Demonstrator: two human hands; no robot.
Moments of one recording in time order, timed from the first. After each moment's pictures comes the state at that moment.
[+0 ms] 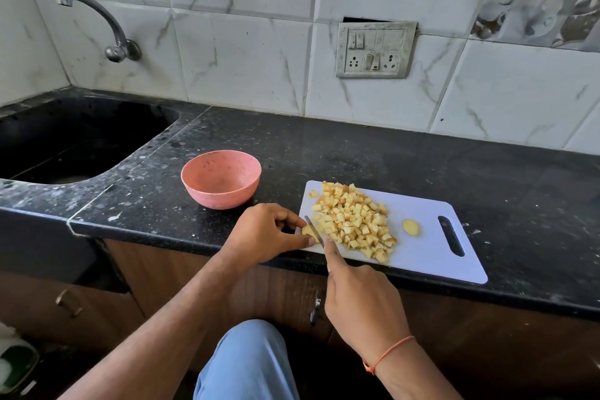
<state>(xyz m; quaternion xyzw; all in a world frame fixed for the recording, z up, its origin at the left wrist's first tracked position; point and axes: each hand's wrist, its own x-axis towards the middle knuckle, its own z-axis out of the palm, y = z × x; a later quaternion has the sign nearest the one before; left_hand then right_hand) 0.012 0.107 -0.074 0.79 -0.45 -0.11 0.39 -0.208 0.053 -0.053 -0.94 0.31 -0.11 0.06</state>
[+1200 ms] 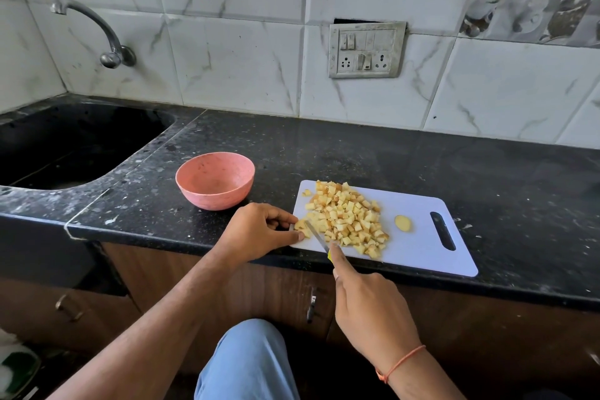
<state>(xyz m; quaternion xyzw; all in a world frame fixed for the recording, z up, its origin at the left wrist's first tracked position) 0.016 0.110 -0.074 0.78 -0.45 -0.14 0.41 -0.236 0.050 -0.056 -0.94 0.30 -0.14 0.10</state>
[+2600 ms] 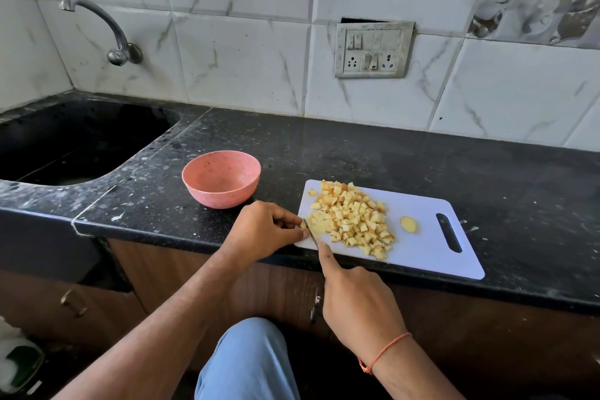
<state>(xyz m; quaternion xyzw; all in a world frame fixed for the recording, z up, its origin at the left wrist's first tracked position) 0.012 0.108 -0.075 0.79 -0.43 -0.13 0.42 -0.211 0.057 -0.051 -0.95 0.30 -0.06 0.06</state>
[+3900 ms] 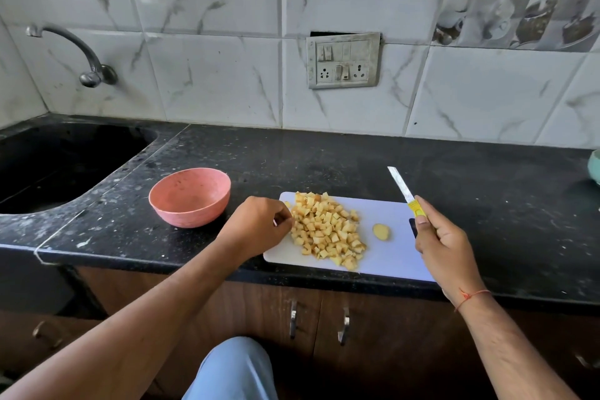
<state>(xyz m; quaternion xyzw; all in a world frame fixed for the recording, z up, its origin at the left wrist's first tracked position) 0.003 0.056 -0.045 0.81 -0.53 0.00 0.27 -0.289 -0.132 -0.063 -0.75 0.36 -0.41 0.38</state>
